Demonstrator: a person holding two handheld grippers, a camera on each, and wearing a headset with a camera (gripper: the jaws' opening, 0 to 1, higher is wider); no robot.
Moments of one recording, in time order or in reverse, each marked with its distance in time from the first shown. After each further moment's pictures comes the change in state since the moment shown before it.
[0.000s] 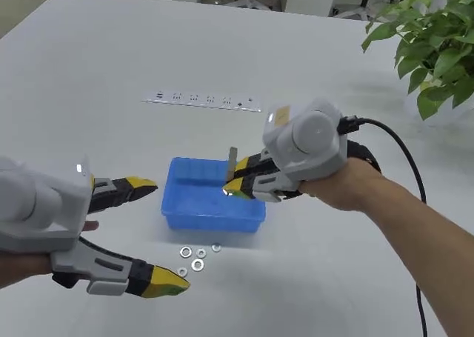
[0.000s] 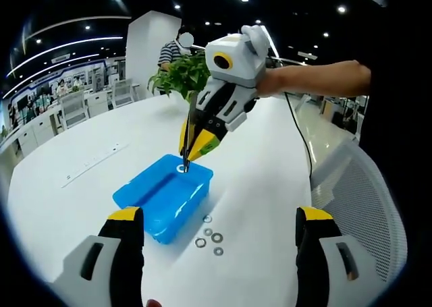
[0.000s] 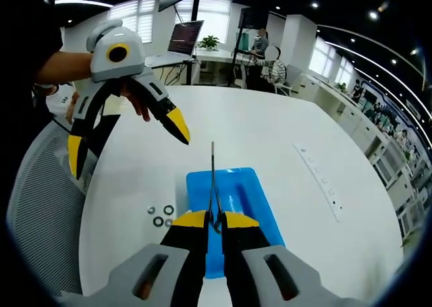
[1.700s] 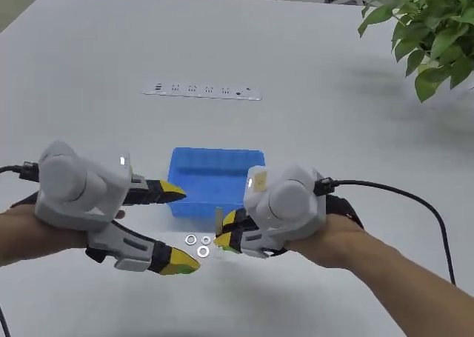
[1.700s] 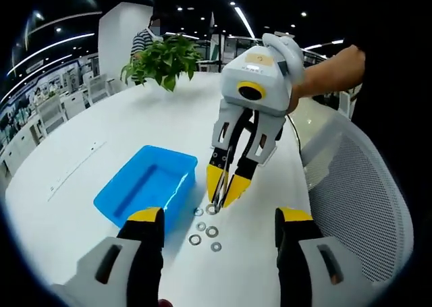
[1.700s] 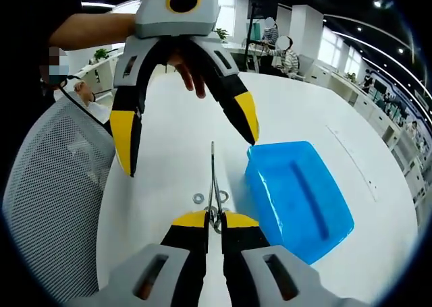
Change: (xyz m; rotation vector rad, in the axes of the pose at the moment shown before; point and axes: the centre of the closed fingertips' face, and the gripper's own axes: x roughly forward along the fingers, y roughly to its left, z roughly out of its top) left arm 0.017 -0.008 -0.017 0.086 0.111 -0.114; right arm 0.029 0.086 -0.034 0.027 0.037 0.083
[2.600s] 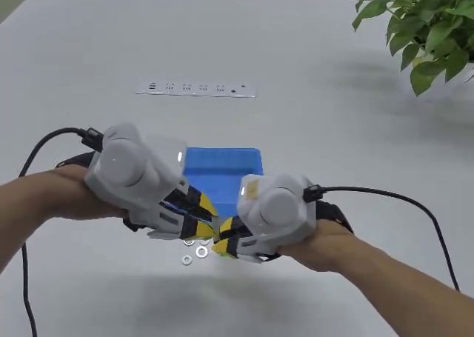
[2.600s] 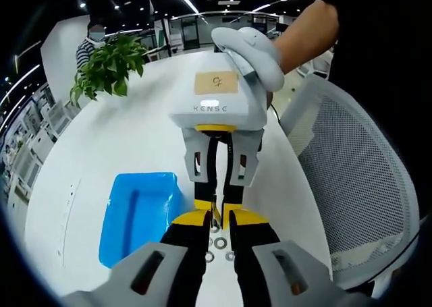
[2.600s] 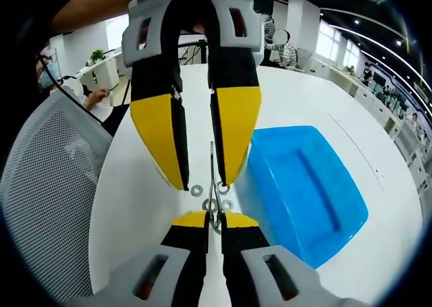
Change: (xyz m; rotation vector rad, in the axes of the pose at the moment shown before) left arm 0.033 -0.007 0.014 0.315 0.177 -0.192; right arm 0.022 0.001 -0.021 0.040 0.020 0.006
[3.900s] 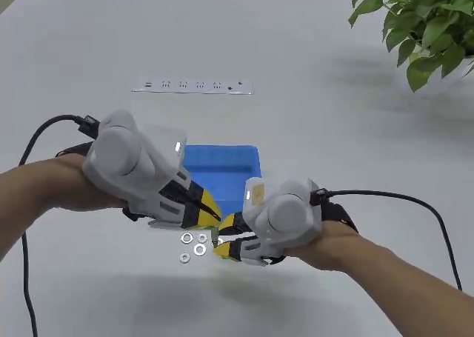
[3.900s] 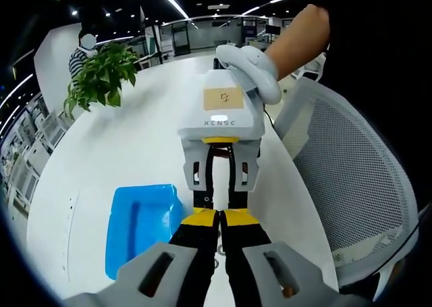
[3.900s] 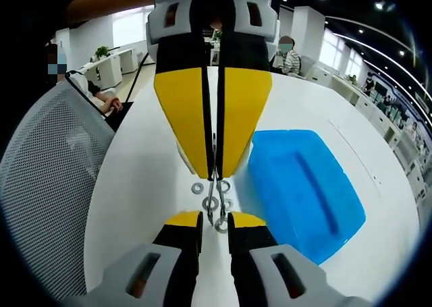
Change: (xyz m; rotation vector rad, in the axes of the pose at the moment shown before) left arm 0.000 -0.001 0.018 0.063 -0.027 -0.040; right arm -0.002 0.000 -0.001 -0.044 -0.026 -0.006
